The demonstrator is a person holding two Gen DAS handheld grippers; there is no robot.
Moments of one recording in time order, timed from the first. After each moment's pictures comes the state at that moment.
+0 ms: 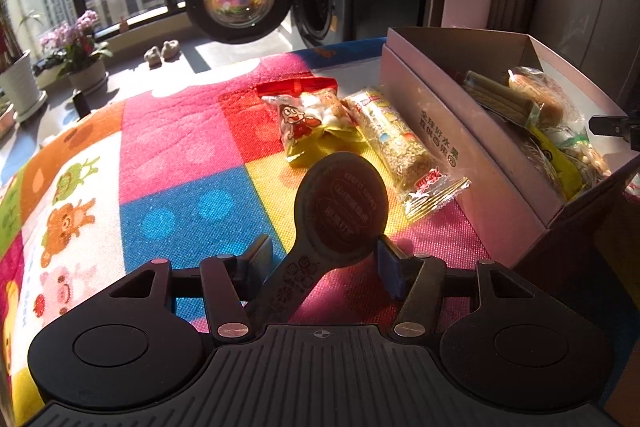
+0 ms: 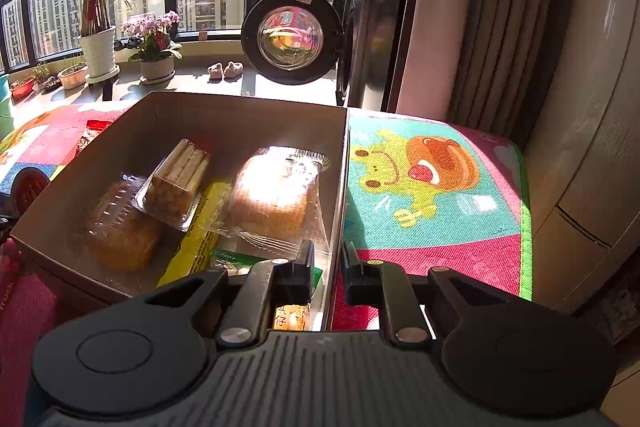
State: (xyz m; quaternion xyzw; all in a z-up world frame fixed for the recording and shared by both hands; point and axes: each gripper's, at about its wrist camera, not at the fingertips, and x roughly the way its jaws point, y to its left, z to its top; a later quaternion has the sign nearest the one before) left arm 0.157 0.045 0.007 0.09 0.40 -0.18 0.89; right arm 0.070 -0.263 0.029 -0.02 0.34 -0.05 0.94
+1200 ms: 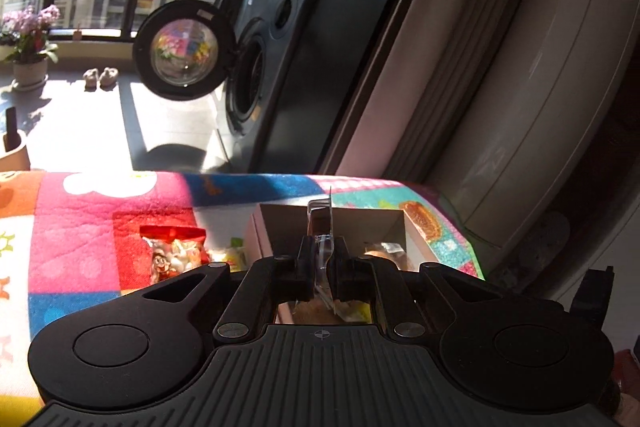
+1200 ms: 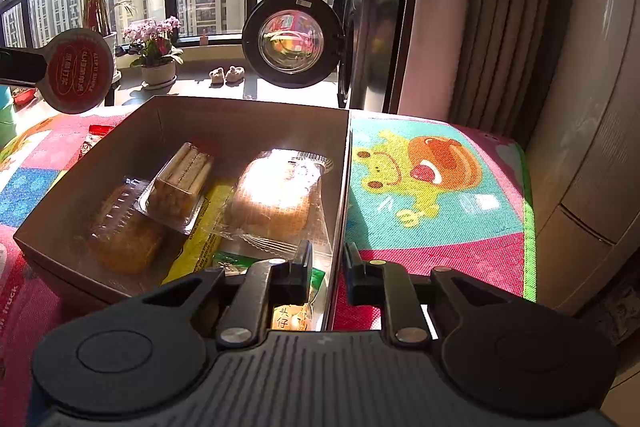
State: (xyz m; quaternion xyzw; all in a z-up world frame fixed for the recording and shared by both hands) left arm 0.175 -0.006 0.108 -0.09 0.32 -0.29 0.90; right arm 0.069 -0.263 0.029 -0.01 0.33 -0.04 0.94
